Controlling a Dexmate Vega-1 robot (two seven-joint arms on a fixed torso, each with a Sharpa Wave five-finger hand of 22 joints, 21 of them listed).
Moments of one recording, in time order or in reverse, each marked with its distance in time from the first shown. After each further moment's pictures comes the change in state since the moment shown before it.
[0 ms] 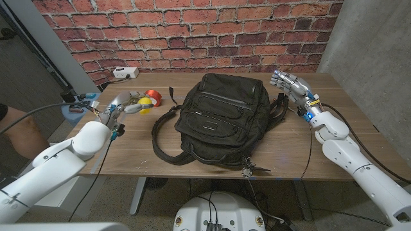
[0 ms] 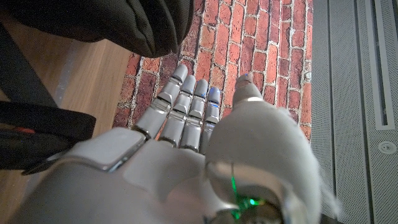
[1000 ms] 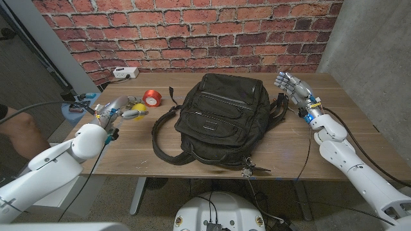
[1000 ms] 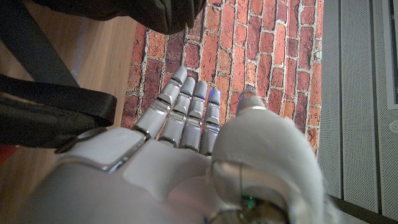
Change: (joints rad) left arm 0.041 0.041 -0.014 -0.026 0.178 0.115 -0.025; left_hand 0.001 0.001 0.003 -0.003 0.000 0.005 -0.005 0.000 -0.002 0.004 -0.004 -0.003 0.025 0.004 -0.004 -0.007 0.003 0.000 0.000 0.012 -0.005; right arm 0.048 0.061 0.004 0.134 0.029 0.040 0.032; right_hand -0.132 0.029 -0.006 0.071 0.000 -0.009 -0.009 -0.004 -0.005 -0.016 -0.005 -0.026 -0.010 -0.027 -0.002 -0.015 -0.019 -0.029 0.004 -0.011 0.003
